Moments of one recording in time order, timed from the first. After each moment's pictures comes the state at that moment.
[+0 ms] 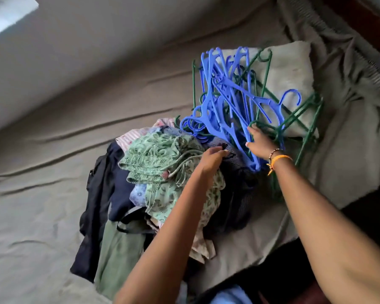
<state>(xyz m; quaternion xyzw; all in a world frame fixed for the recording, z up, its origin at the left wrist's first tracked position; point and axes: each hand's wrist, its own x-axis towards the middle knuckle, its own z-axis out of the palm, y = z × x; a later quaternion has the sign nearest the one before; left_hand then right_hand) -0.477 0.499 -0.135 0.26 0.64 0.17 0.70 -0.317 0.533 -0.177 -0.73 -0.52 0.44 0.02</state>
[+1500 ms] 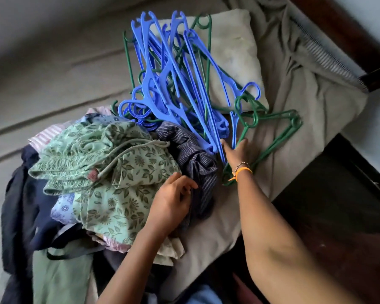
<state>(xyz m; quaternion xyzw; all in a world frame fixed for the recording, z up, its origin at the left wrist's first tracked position) -0.496 0.394 -0.174 0.72 0.50 0.15 0.46 -0.271 0.436 -0.284 -0.89 -0.19 0.35 0.23</state>
